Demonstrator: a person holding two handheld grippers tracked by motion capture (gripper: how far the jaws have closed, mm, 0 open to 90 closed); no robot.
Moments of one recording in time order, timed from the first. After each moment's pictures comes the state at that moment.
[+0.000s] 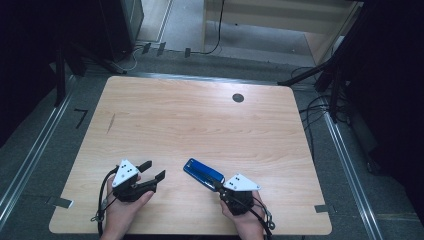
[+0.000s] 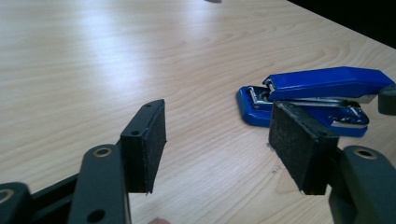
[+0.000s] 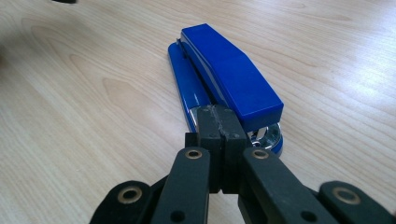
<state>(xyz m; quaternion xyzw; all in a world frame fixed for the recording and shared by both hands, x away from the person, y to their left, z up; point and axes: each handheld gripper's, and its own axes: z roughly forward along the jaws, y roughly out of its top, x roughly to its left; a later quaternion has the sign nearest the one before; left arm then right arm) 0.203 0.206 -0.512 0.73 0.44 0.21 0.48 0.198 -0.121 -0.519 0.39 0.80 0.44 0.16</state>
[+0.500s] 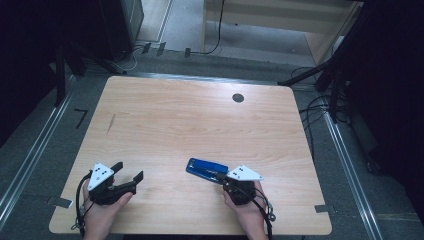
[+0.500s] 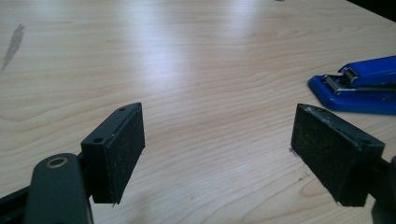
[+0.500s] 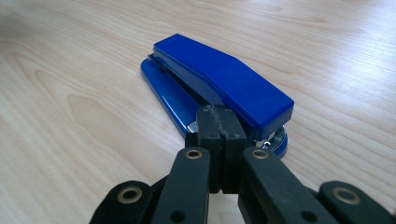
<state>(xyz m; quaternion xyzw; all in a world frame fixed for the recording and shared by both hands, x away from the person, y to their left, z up) 0.192 0.258 -0.515 0.69 0.51 0.25 0.45 0.223 -0.129 -0.522 0.42 0.78 0.43 0.16</state>
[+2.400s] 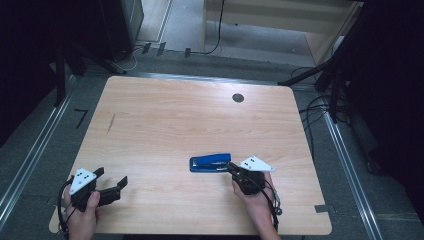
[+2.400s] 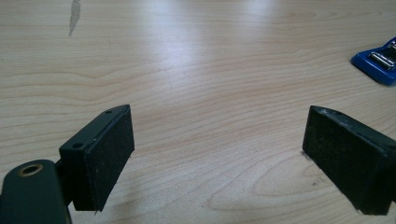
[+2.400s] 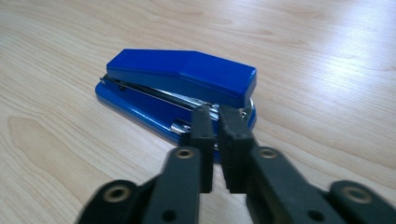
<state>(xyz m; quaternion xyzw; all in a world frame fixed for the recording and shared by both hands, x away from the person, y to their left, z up) 0.182 0.294 -0.524 0.68 0.54 0.25 0.42 0.245 -0.157 -0.518 0.43 0.77 0.44 0.18</state>
